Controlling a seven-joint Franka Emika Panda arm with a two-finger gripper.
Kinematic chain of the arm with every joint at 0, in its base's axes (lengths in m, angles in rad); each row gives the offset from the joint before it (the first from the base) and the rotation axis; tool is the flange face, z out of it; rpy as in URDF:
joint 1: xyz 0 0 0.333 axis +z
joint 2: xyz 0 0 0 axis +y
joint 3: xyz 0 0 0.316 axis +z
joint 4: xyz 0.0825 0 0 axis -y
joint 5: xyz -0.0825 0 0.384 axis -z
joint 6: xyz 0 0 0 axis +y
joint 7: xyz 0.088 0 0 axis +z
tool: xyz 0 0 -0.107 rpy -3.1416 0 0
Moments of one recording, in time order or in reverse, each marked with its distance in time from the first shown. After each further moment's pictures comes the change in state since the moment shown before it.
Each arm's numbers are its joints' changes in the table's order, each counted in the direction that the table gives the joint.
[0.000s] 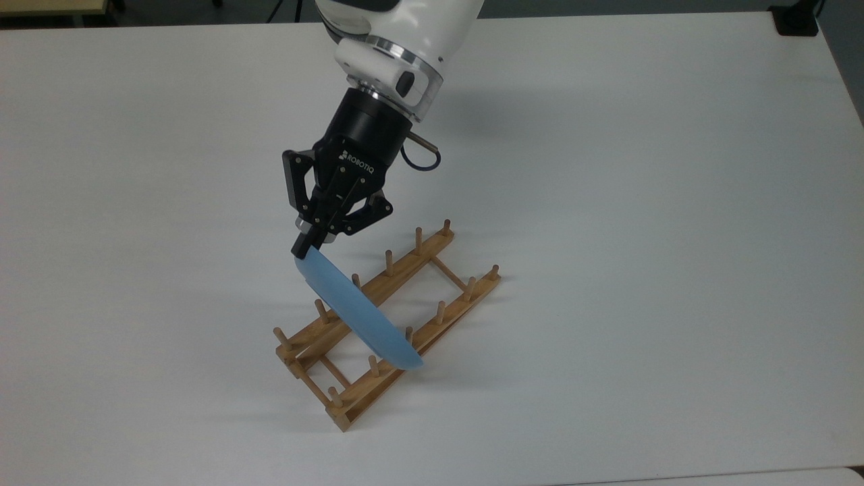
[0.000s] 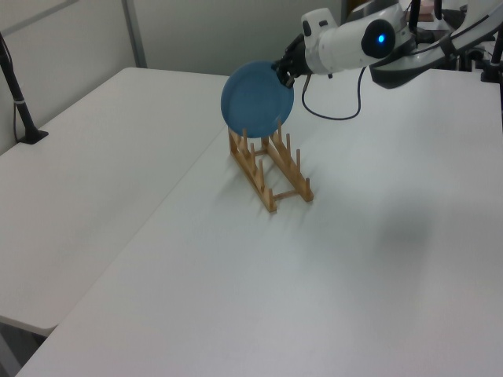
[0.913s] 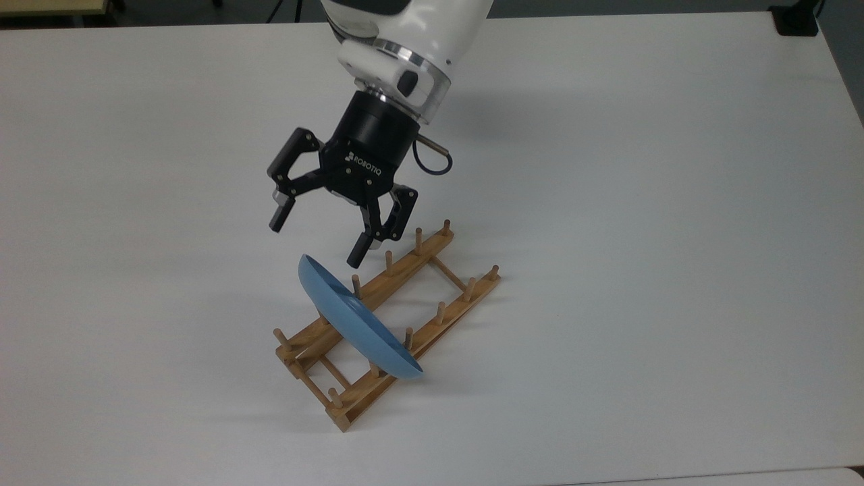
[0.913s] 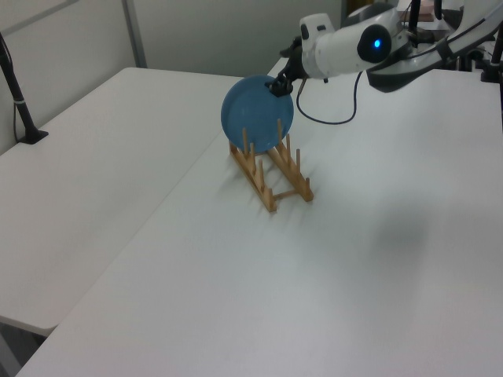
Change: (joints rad) arm 0.011 0.004 0.003 0.018 -0.022 0.013 -0.093
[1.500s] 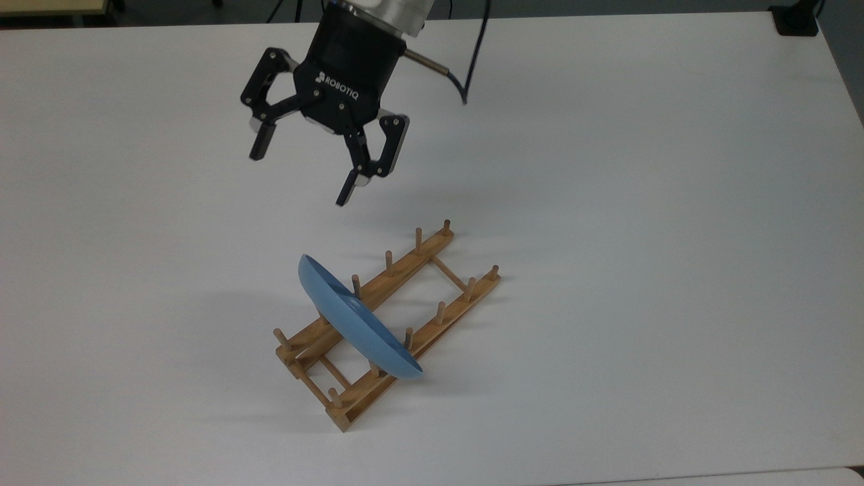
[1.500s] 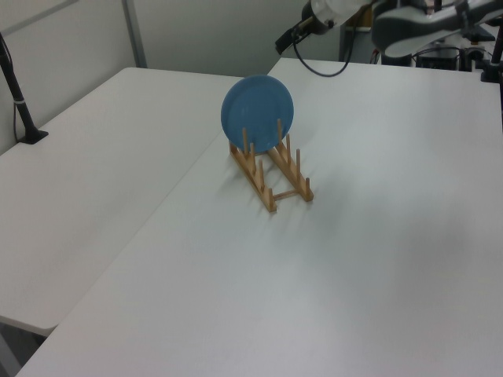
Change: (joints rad) arm -0.003 -0.138 0.023 0.022 -0.717 0.190 0.141
